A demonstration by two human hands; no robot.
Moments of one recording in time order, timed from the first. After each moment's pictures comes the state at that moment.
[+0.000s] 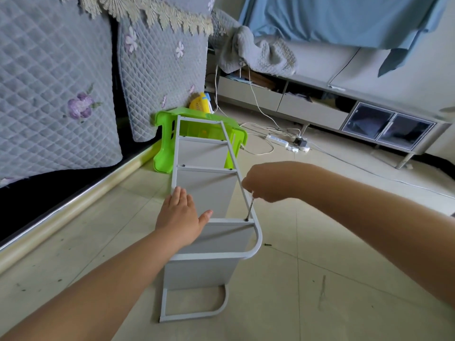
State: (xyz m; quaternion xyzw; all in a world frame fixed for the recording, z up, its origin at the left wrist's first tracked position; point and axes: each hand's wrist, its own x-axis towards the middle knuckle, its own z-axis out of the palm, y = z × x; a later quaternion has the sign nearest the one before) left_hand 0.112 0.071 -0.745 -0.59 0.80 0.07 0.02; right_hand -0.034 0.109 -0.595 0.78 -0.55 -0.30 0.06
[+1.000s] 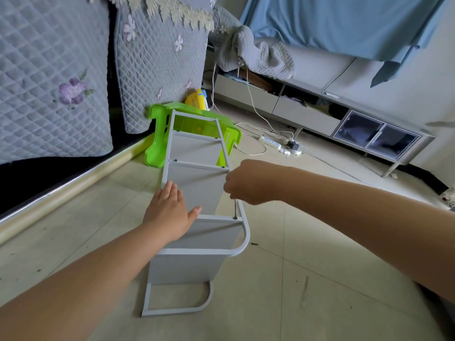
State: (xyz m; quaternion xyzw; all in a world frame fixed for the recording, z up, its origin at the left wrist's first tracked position) left_hand 0.110 0.069 -0.751 -0.59 0.81 0.06 0.01; right_hand -0.030 0.107 -0.603 0.84 -0.43 -0.30 0.15
